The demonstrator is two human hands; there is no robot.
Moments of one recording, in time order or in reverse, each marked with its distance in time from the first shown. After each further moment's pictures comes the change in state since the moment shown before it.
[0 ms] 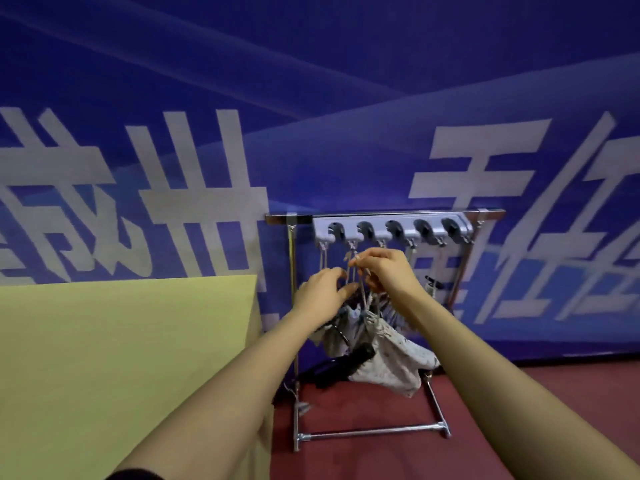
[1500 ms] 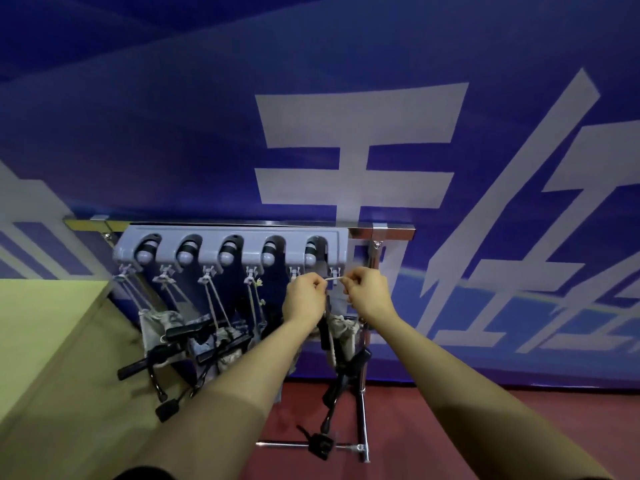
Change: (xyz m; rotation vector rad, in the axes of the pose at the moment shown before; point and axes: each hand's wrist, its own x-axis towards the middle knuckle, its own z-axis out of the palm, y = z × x) left_hand 0.275 0.238 0.263 -0.375 0.202 -0.416; right_hand 0.223 0.149 -0.357 -0.523 0.009 0.092
